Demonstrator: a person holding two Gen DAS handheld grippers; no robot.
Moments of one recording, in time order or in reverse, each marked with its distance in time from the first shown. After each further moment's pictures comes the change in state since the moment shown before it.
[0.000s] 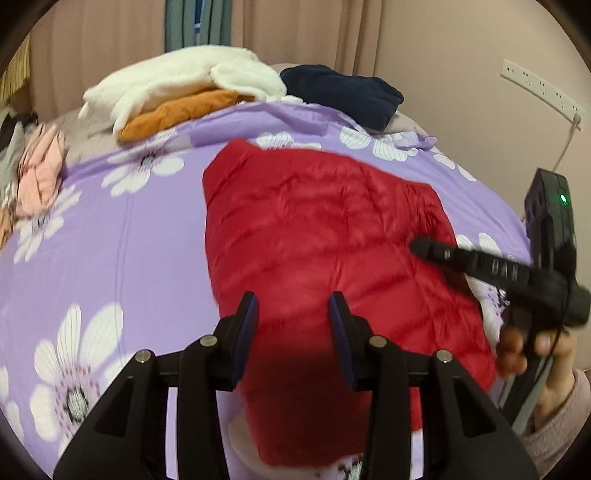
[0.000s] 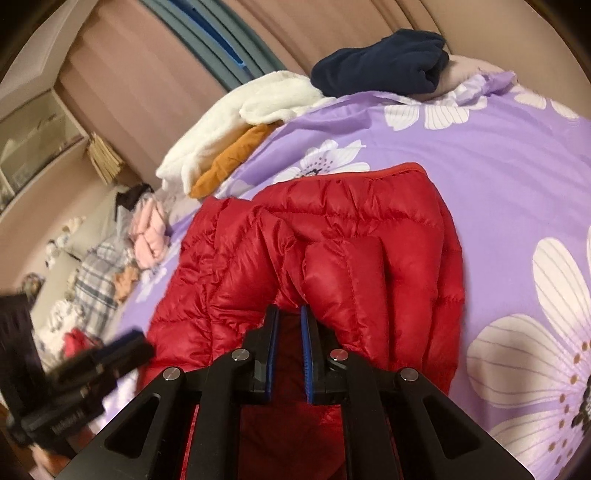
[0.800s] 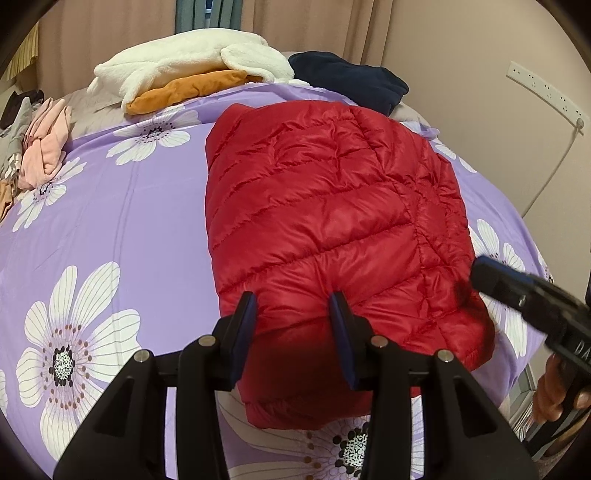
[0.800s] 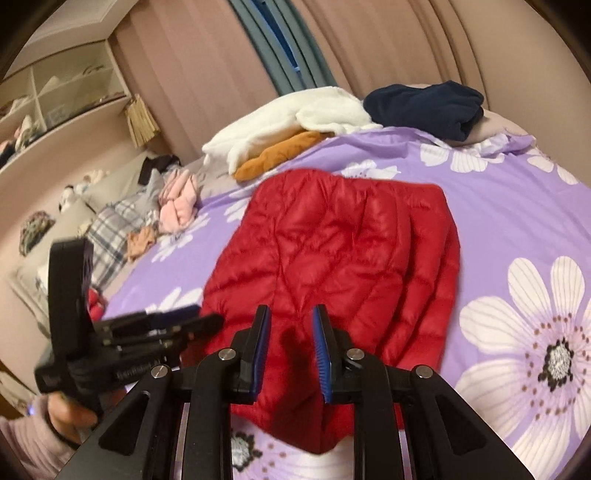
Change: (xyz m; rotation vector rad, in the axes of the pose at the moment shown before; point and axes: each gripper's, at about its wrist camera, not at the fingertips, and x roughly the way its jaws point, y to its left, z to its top) left arm -0.003 -0.003 -0.027 -0.045 0.031 -0.003; right arm -0.049 0.063 -0.050 -0.266 -0.019 -0.036
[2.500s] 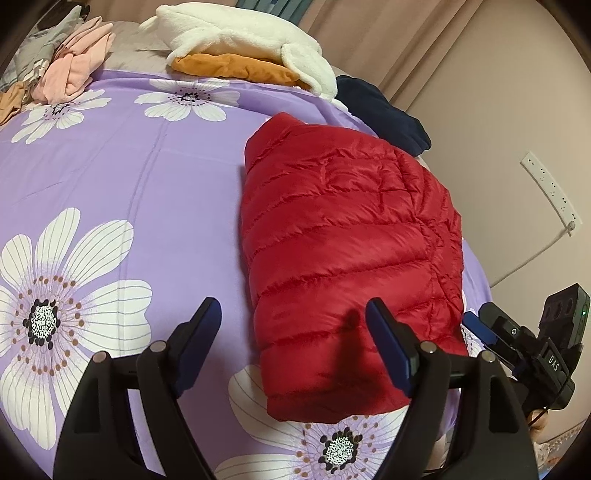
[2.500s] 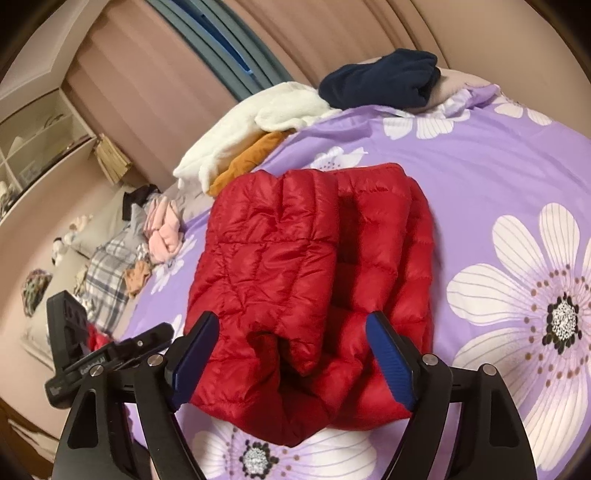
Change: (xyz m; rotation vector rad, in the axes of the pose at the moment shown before) left arm -0.015 0.066 0.006 -0.315 -0.015 -0.152; right arm 0.001 -0.035 0.006 0.227 0.001 0.001
